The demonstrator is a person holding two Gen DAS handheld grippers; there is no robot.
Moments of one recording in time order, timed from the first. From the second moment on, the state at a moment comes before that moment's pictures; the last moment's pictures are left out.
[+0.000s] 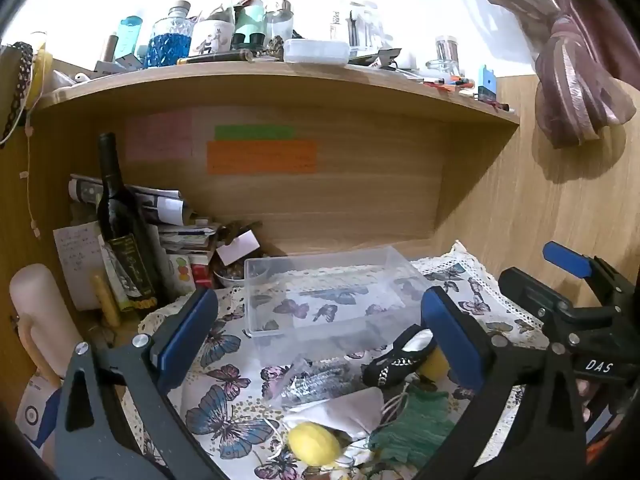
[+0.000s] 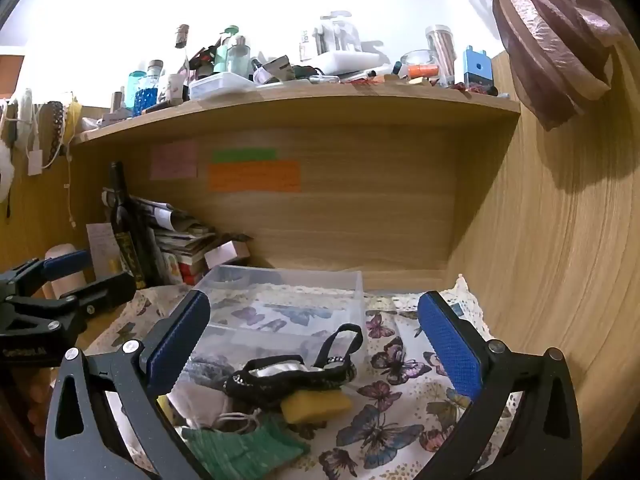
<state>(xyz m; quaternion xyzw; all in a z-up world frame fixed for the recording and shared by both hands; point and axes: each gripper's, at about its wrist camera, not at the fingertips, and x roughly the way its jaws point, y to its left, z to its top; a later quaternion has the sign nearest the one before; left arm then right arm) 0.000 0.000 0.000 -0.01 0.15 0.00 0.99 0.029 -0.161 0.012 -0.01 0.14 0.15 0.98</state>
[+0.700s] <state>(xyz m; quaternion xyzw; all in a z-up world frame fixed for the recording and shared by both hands) -0.009 -0.001 0.001 -0.02 0.14 0.01 0.99 0.026 -0.157 0.008 -0.01 0.15 0.16 0.98</state>
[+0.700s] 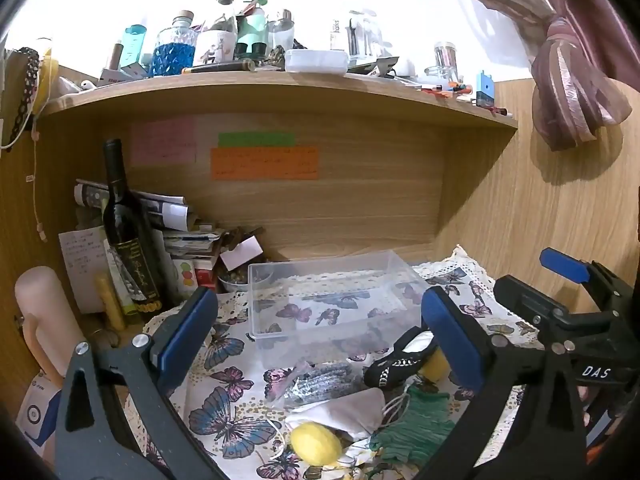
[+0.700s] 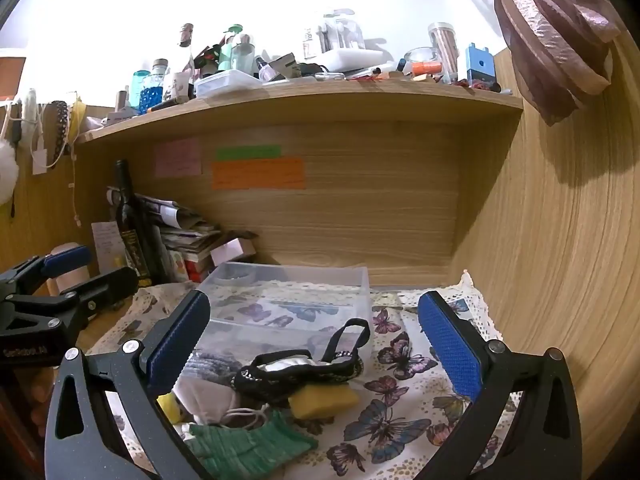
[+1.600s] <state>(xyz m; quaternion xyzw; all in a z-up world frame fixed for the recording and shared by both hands) -0.007 -0.001 0.000 -0.02 0.14 0.00 0.99 0.025 -0.157 0.009 0.00 0.15 0.17 0.97</state>
